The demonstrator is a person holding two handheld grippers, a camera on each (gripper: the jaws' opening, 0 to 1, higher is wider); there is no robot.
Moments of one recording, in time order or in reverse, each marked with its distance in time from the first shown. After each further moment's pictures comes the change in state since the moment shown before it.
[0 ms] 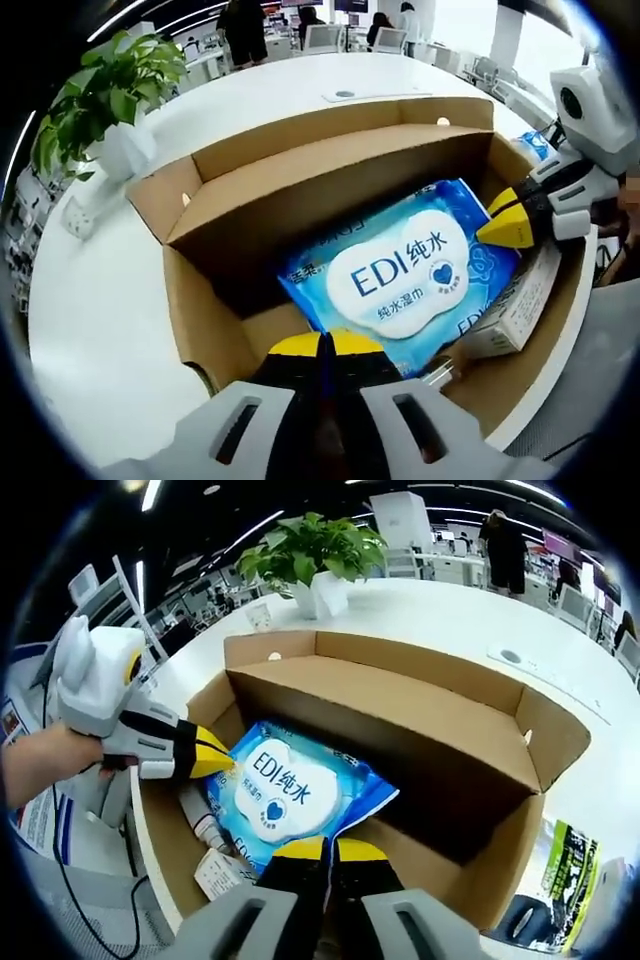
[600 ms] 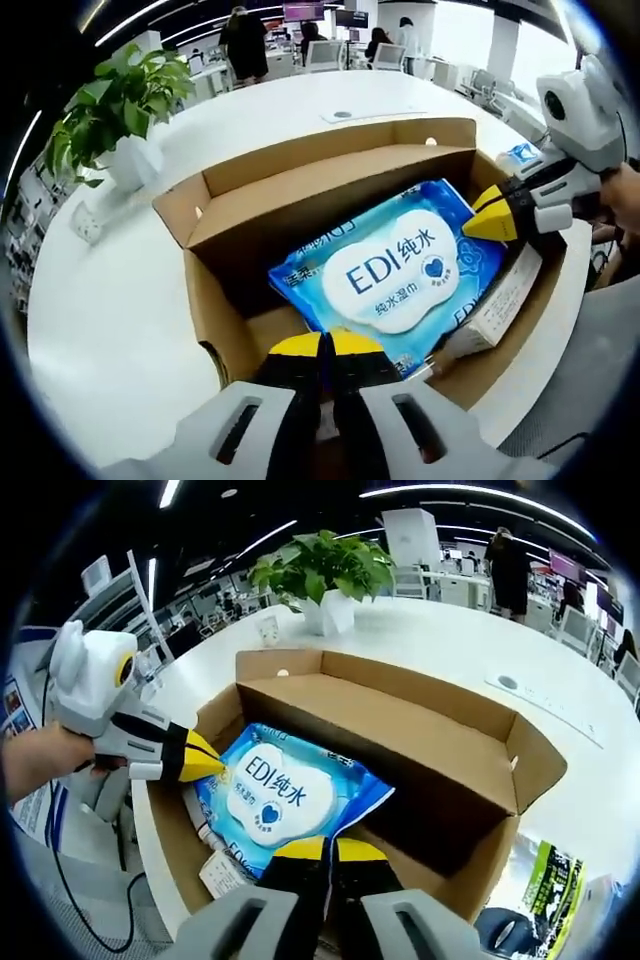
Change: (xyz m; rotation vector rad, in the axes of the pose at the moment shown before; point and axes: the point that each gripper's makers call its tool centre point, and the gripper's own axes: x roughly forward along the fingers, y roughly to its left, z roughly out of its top) left arm -0.024 -0.003 0.007 -0.005 -0.077 0.006; right arm -0.014 0.002 0.014 -0.065 -0.062 -0.008
